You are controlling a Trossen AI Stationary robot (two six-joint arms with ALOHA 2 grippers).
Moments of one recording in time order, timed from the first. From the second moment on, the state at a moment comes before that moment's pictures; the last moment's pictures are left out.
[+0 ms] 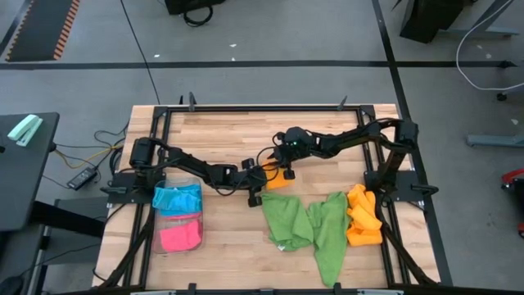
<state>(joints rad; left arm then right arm) -0.04 1.94 0.94 0.20 -0.27 -0.09 -0.30 1.76 0.80 0.31 -0.24 -0.40</state>
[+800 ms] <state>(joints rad) -0.04 1.92 0.94 0.15 -0.25 -0.07 -0.16 1.71 0.81 0.27 -0.41 -0.36</state>
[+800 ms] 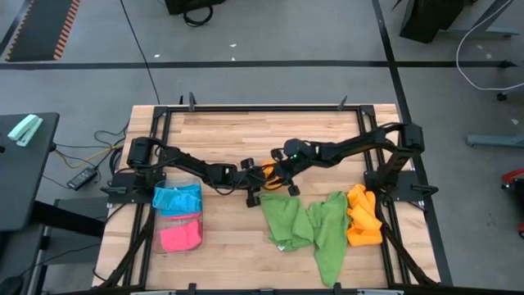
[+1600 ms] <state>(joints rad) -0.06 1.94 0.94 0.24 -0.25 -0.04 -0.20 1.75 0.81 0.27 -0.37 -0.36</state>
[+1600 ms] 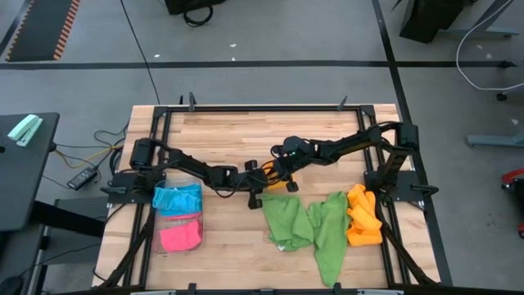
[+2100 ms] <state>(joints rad) -0.06 1.99 0.94 0.28 -0.26 -0.03 -0.17 1.75 0.79 0.28 -0.37 -0.34</state>
